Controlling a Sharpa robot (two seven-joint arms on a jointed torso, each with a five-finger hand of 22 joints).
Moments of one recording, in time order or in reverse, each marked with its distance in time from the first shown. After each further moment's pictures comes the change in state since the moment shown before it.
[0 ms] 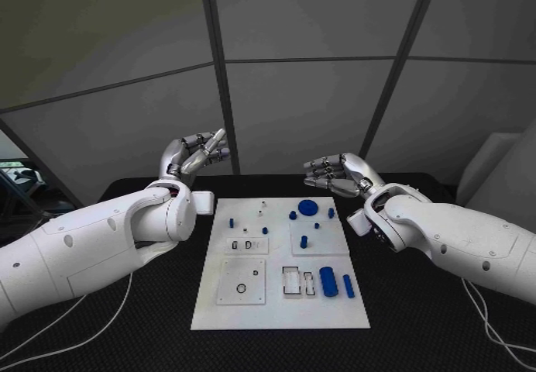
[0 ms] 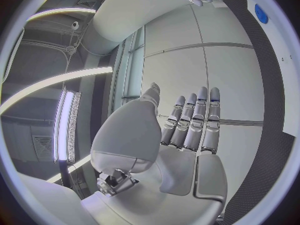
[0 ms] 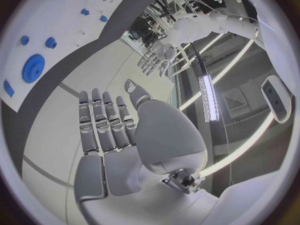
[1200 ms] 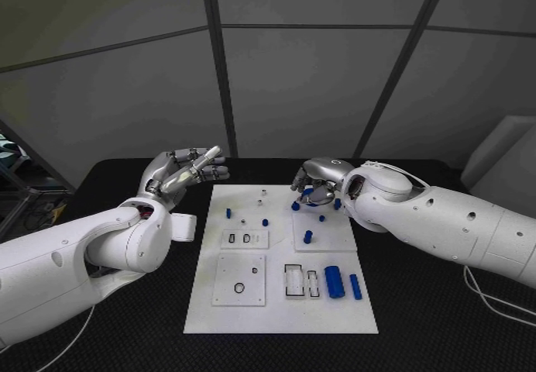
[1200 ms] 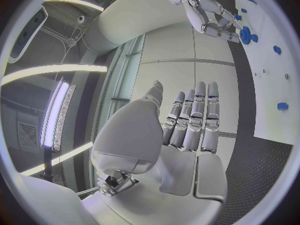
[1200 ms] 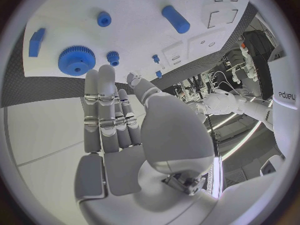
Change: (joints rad) left arm -0.001 -0.146 0.001 0.229 -0.059 0.104 -0.056; left_hand 0.031 0.008 -0.014 -0.052 0.000 0.100 0.029 -0.025 -0.015 0.114 -0.033 -0.031 -0.004 0.123 -0.037 -0.041 0.045 0.001 0.098 -0.035 0.040 0.012; right arm 0.097 0.060 0.001 -0.009 -0.816 0.233 -0.363; right_hand -0.035 -0.140 0.171 0.023 -0.014 0.221 -0.039 -0.040 0.002 0.209 -0.092 -0.057 0.006 0.516 -0.148 0.438 0.339 0.000 0.340 -0.168 0.561 0.296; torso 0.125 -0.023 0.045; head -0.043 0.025
